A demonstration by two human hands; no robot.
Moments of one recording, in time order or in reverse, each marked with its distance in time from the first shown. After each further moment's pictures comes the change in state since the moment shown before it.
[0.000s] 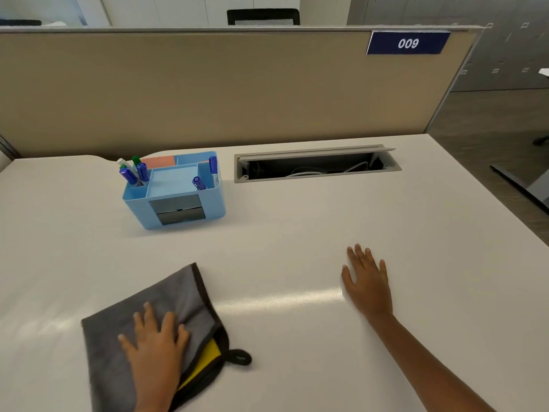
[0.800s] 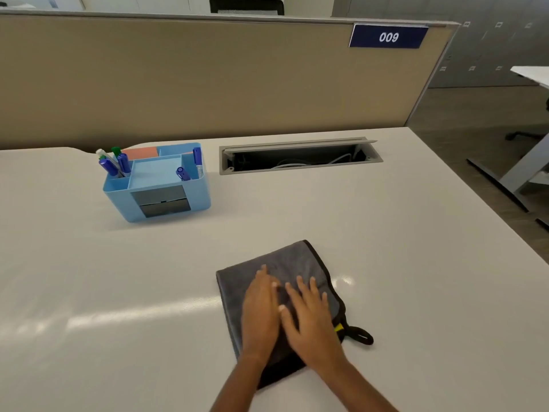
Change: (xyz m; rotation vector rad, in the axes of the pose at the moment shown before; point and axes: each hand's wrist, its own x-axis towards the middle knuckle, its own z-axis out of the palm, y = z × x) left_hand -0.040 0.148 0.028 -0.577 -0.292 0.269; right_hand -0.103 -0.075 -0.009 0.301 -0.206 -0.150
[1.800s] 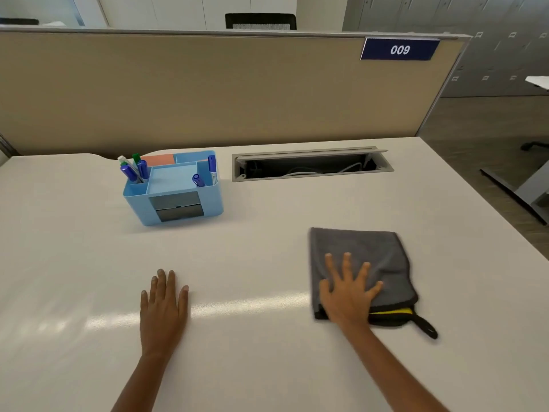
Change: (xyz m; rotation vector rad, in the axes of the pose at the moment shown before) left_hand 0.023 -0.112 -0.116 0.511 0.206 -0.165; right_hand 0.059 0.029 -0.021 -0.517 0.094 0.372
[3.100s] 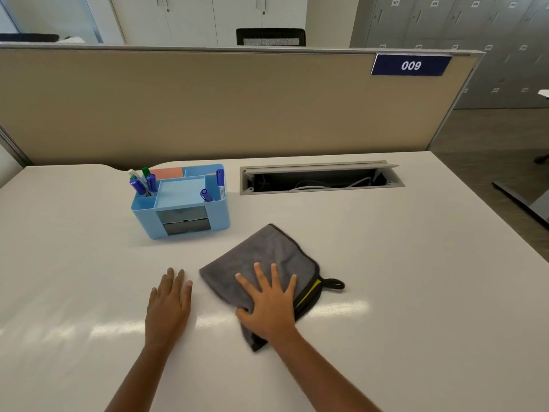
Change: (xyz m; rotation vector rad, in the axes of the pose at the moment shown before) left_hand 0.046 -0.003 0.003 -0.170 -0.042 -0.015; right_hand -0.005 -0.117 0.027 0.041 -0.088 -0.577
